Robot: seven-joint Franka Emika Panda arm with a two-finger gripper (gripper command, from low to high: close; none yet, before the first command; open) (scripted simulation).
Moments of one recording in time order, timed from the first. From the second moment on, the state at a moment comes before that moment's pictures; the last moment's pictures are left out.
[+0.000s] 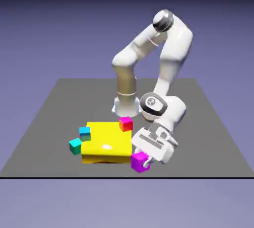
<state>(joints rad) 1.11 0.77 -1.05 -2.20 -0.76 2.84 -0.04</state>
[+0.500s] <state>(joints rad) 0.57 0.63 -0.95 -2.11 -0.35 2.29 0.28</state>
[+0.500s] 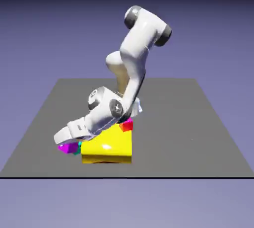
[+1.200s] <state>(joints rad) 0.10 0.51 -0.93 -2.15 0.56 1.76 0.86</state>
